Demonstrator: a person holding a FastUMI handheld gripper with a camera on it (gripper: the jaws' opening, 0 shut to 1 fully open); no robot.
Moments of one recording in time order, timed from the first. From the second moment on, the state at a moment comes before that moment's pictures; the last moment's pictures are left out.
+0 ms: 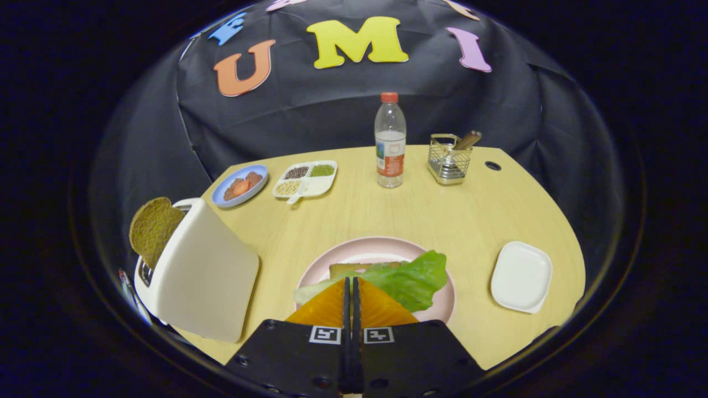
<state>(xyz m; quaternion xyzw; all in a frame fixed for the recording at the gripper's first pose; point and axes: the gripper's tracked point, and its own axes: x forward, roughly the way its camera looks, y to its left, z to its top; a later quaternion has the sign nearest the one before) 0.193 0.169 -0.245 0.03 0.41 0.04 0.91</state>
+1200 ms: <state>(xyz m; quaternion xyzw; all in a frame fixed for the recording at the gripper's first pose) 0.145 0.211 -0.133 -0.01 0.27 0.05 0.96</state>
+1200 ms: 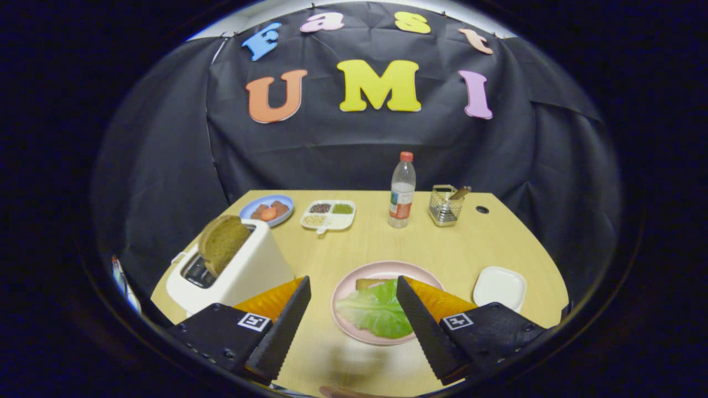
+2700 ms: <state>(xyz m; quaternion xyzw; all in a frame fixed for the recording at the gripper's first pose) 0.186 0.391 -0.137 -0.03 0.31 0.10 0.94</state>
